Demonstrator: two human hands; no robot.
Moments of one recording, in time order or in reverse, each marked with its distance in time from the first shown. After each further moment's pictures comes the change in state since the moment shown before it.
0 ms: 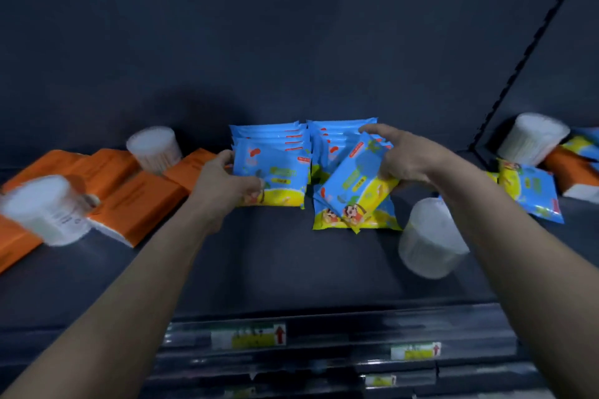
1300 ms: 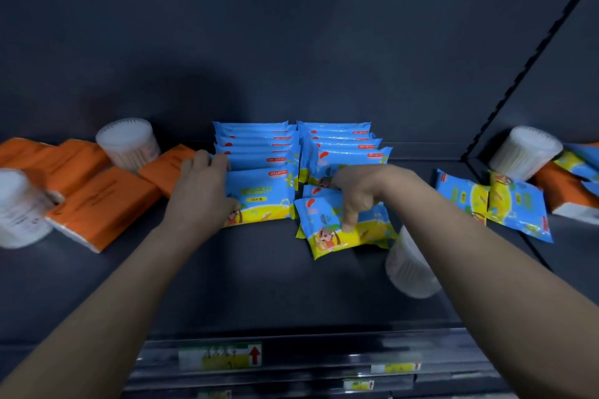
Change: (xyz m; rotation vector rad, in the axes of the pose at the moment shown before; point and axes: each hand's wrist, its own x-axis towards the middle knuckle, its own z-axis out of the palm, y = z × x) left_hand 0.013 -0.016 -0.001 1.164 0.084 0.300; right_hand 0.026 -0.018 0.035 -0.881 -0.471 -0.046
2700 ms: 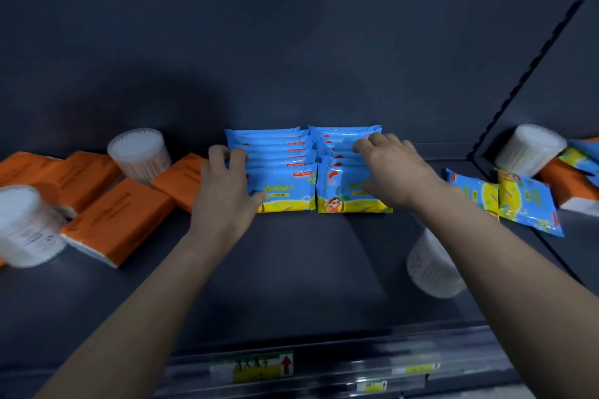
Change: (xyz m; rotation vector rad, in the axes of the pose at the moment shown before) left_hand 0.005 -0.003 0.005 -0.197 0.140 0.051; right_hand -0.007 0.006 0.006 -0.134 0.655 0.059
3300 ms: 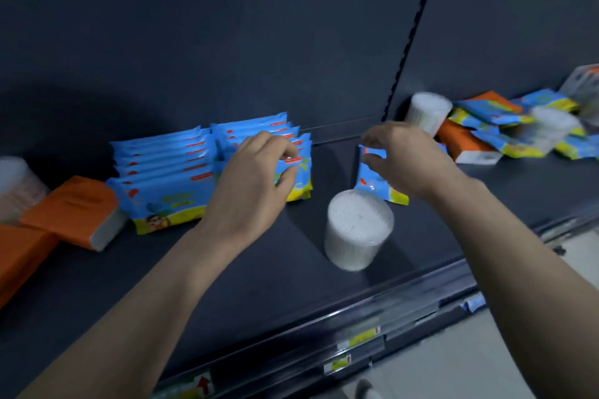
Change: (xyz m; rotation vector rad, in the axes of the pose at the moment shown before) left_hand -0.006 0.140 0.024 -0.346 -0.056 0.503; right_hand -0.079 0.106 0.002 0.219 0.163 0.265
